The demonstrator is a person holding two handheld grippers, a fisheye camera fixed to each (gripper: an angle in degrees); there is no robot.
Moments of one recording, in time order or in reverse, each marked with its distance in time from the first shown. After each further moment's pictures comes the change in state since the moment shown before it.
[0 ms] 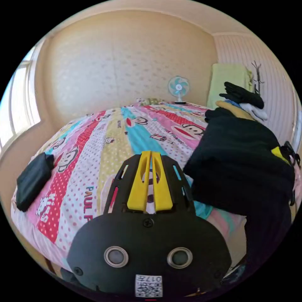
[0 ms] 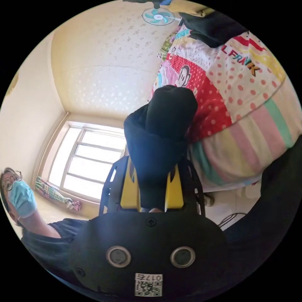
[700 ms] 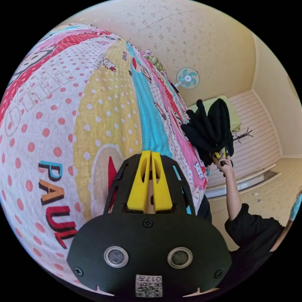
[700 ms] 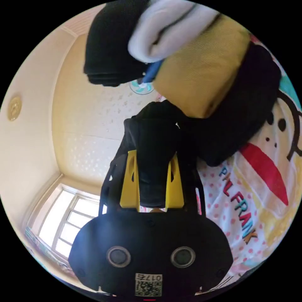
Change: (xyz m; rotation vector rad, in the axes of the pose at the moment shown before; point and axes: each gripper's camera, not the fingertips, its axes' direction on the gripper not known) left arm -0.169 -0.046 0.082 -0.383 0.627 -0.468; right arm 0.161 -0.174 -0.034 0.587 0.213 0.247
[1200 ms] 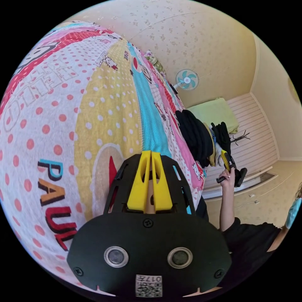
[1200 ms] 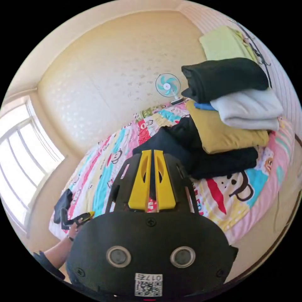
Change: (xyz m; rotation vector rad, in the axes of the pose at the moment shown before) left arm 0.000 -0.026 -0.039 0.008 0.036 -0.022; right arm -0.112 0.111 0.152 -0.067 0.592 -0.882
